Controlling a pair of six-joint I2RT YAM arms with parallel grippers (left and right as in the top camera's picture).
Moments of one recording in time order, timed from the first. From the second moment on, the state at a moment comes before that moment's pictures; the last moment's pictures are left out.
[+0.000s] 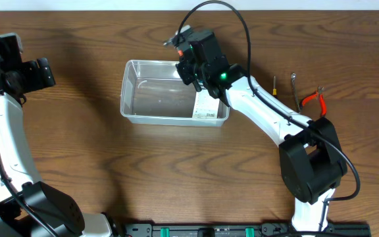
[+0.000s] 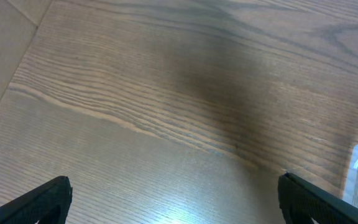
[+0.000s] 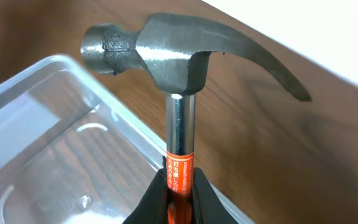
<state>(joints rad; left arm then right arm) 0.48 1.60 1.48 -0.76 0.10 0.18 0.58 2.01 1.55 -0.20 -0.08 -0.09</state>
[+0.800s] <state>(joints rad) 0.48 1.60 1.48 -0.76 0.10 0.18 0.58 2.12 1.55 -0.18 -0.34 -0.85</state>
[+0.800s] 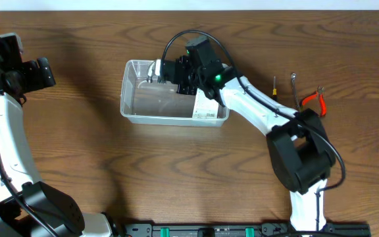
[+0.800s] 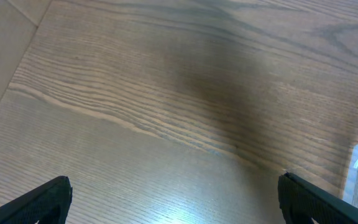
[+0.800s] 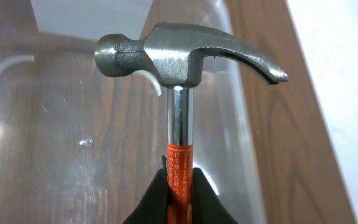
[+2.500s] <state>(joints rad) 0.48 1.60 1.48 -0.76 0.10 0.18 0.05 1.75 1.55 -0.96 0.01 0.11</state>
